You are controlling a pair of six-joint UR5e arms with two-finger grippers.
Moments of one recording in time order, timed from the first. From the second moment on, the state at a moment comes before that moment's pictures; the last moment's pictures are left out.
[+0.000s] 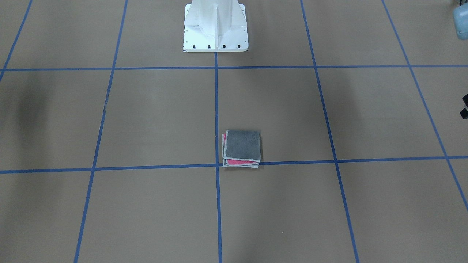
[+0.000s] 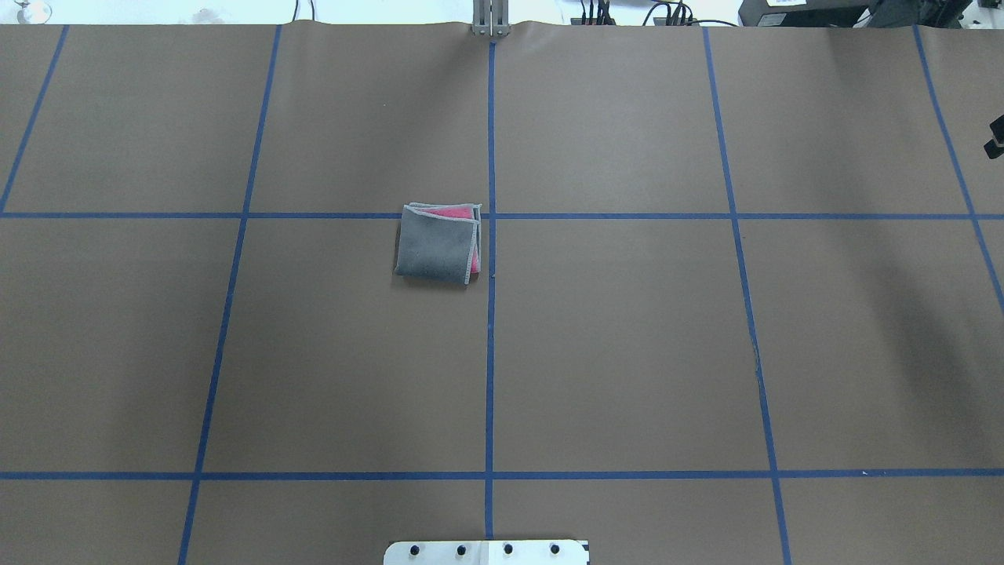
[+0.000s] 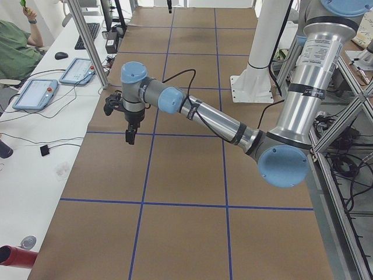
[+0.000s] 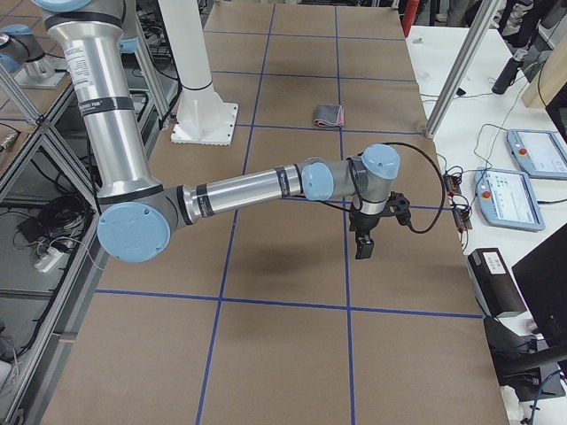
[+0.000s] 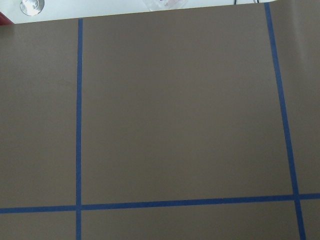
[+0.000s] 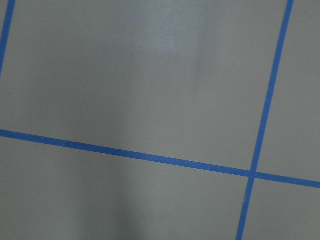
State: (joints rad) left arm -1.43 -1.75 -1.80 -1.52 -2.26 -0.16; right arm 1.41 -1.35 1.60 -1.66 2.24 0.13
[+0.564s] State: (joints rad) left arm -1.47 -1.62 -1.75 -1.55 -2.26 -0.02; right arm 1.46 -1.41 1.59 -1.64 2.24 0.12
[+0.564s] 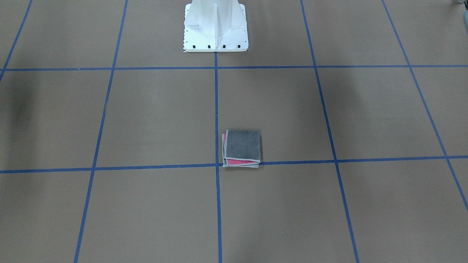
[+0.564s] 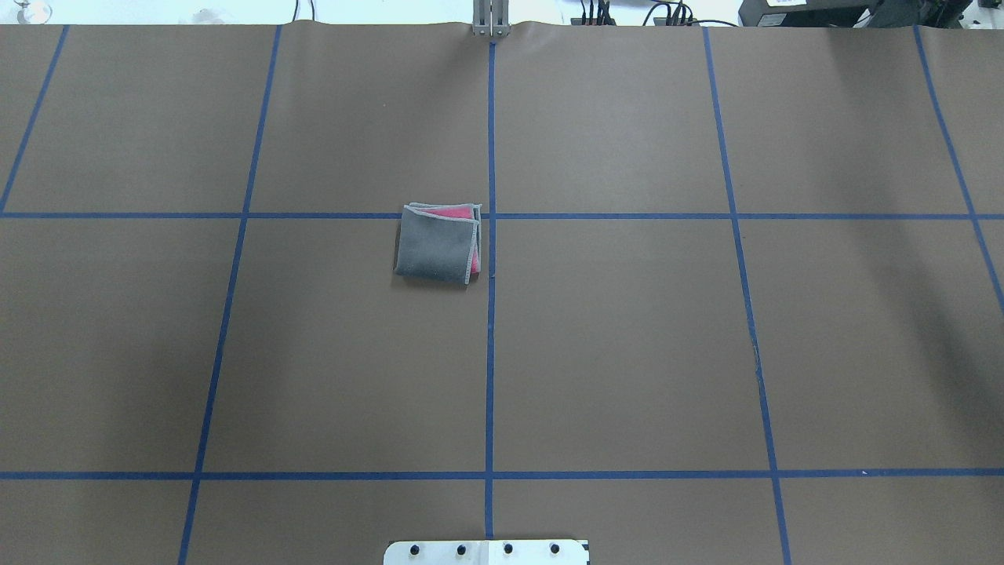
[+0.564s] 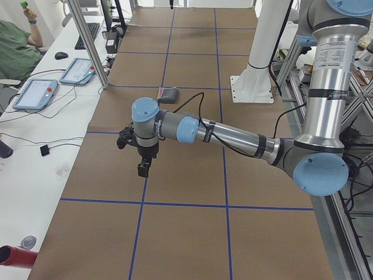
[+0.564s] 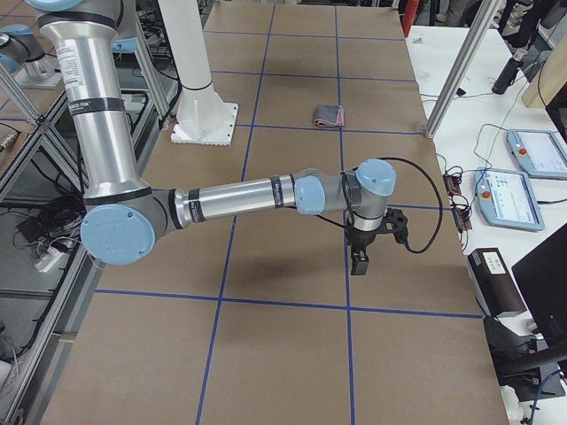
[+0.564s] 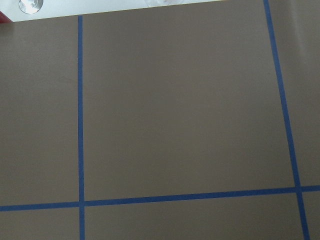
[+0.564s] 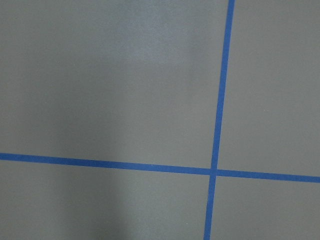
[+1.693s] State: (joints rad) left arm -1.52 -1.54 -1.64 -1.57 -2.32 0.06; right arm 1.62 -1.57 1.59 -1.64 2.41 -0.07
